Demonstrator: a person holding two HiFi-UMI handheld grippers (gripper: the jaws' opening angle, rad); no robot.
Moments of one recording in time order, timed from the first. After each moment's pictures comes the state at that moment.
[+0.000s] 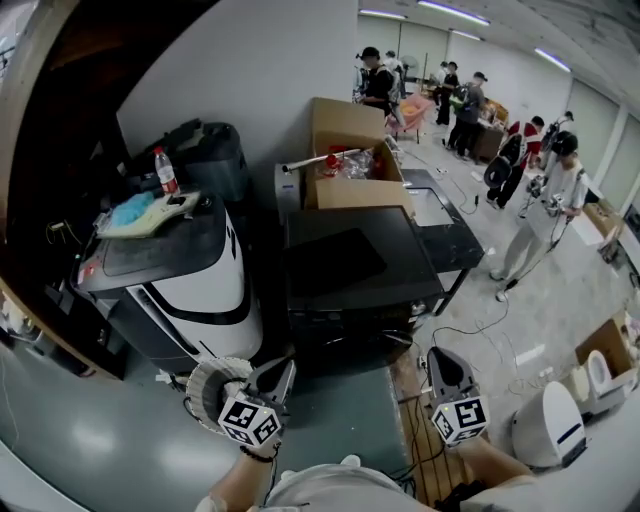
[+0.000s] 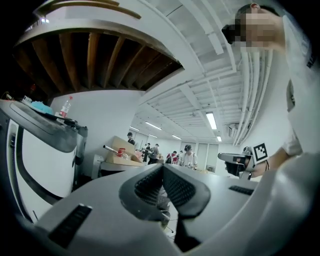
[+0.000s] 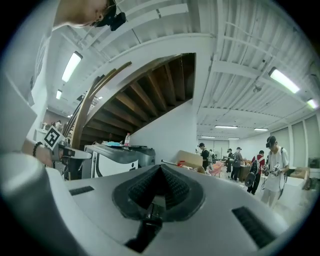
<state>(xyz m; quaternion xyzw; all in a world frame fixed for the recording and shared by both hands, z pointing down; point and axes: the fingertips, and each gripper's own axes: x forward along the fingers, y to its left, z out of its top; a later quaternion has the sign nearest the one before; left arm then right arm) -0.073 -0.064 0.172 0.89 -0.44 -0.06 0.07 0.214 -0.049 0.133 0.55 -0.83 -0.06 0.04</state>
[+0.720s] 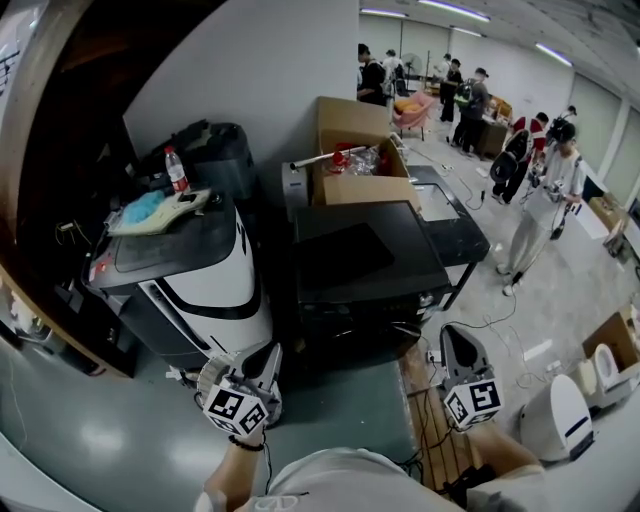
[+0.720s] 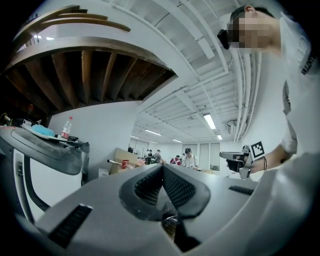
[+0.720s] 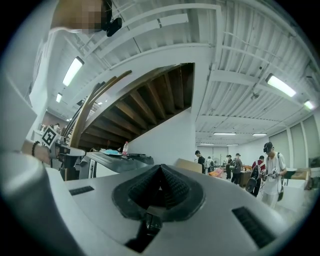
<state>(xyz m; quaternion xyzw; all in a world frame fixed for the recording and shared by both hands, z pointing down) -0.120 -0.049 0.122 0.89 -0.45 -0.06 0.01 0.210 -0.042 0.095 0.56 -0.83 -0.09 0.00</state>
